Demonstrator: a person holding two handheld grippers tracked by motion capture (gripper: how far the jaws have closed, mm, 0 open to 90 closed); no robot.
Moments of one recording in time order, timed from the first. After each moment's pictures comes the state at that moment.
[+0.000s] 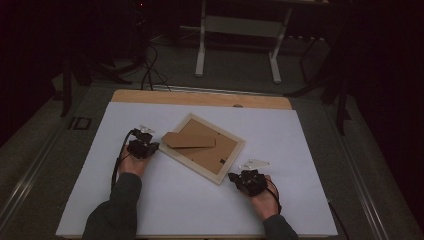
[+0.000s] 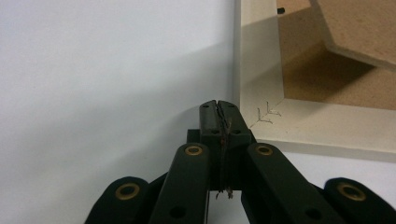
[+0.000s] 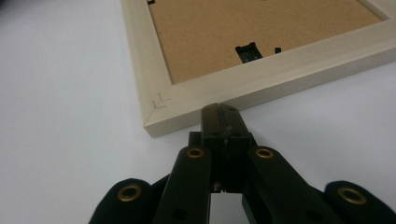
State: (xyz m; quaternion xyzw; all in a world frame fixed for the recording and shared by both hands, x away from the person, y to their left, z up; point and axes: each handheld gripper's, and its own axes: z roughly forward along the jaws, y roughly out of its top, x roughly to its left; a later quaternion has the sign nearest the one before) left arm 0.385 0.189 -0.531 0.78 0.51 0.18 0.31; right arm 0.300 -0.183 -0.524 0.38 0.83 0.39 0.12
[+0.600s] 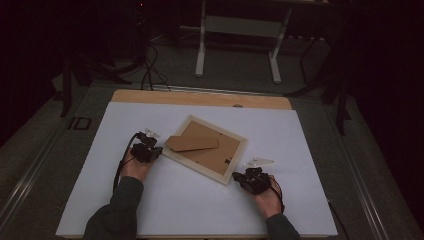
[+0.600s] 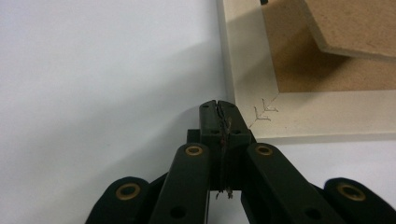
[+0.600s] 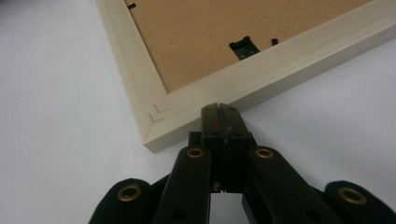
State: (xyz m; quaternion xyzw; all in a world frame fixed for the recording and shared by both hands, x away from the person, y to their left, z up) left arm 0.373 0.175 -0.528 0.80 0.49 0.17 0.29; right arm 0.307 -0.195 -0.528 0.40 0.82 0.38 0.11
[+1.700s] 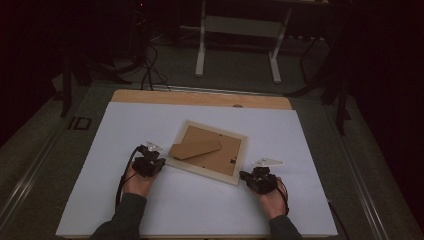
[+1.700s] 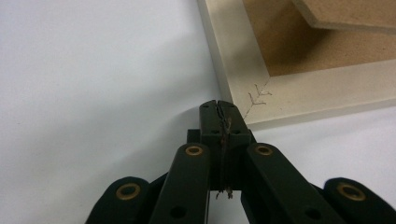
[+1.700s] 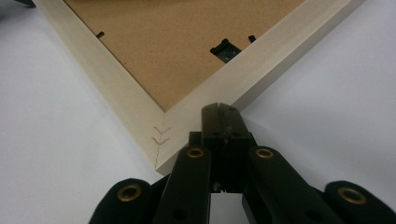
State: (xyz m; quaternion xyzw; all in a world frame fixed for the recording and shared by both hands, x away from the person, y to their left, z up) left arm 0.329 0.159 -0.529 0.79 0.51 0.17 0.30; right arm 0.306 -0.213 -0.528 0.45 0.80 0.38 0.12
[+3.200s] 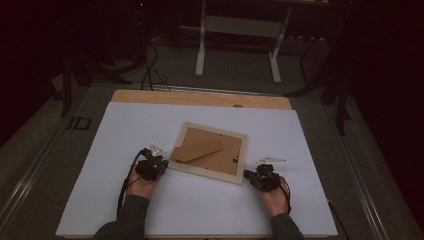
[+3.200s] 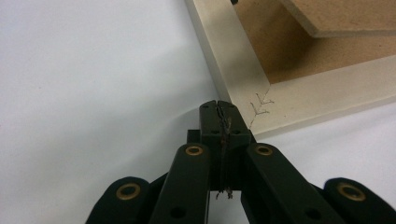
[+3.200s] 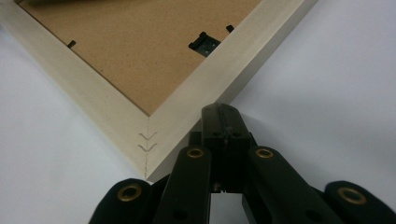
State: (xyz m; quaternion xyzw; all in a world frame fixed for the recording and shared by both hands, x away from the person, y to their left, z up) left arm 0.319 0.148 -0.531 0.79 0.50 0.18 0.31; right arm 0.315 -0.225 -0.532 0.48 0.79 0.37 0.12
